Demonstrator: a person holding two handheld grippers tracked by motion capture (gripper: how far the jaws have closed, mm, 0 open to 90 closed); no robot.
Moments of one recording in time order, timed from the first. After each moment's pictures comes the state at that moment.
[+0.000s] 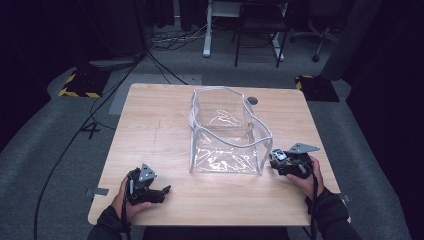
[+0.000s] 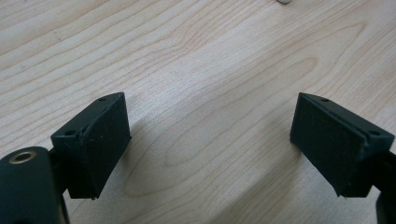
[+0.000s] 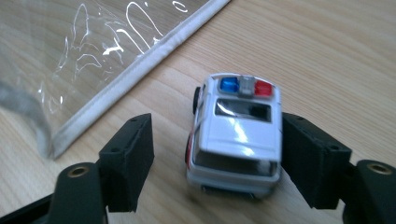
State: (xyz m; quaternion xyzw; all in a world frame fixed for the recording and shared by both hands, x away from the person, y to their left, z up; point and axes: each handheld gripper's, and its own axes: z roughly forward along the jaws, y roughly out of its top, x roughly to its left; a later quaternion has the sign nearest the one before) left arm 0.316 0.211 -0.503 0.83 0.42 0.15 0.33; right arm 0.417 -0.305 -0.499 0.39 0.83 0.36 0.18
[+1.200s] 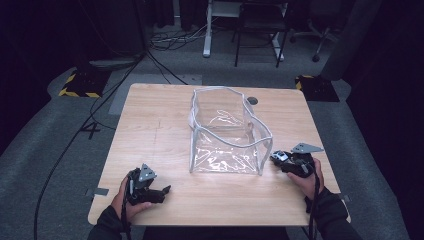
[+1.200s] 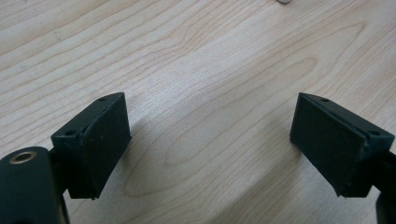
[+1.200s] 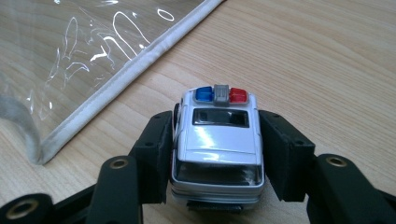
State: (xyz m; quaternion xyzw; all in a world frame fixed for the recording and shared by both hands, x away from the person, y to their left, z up) left arm 0.316 0.211 -0.503 0.83 0.42 0.15 0.33; right arm 0.415 -0.313 -0.499 0.40 0.81 0.38 0.19
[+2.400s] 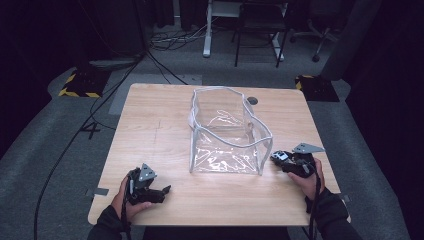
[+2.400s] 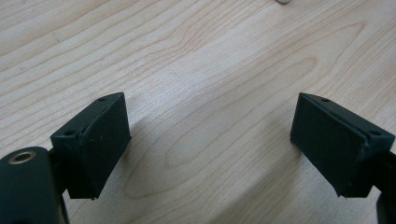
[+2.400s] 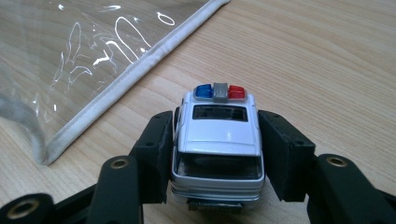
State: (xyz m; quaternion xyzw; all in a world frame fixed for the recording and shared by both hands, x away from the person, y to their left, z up) left arm 0.317 0.211 -0.503 0.83 0.42 0.15 0.33; right arm 0.414 -0.316 -0.498 0.40 0.81 0.39 0.19
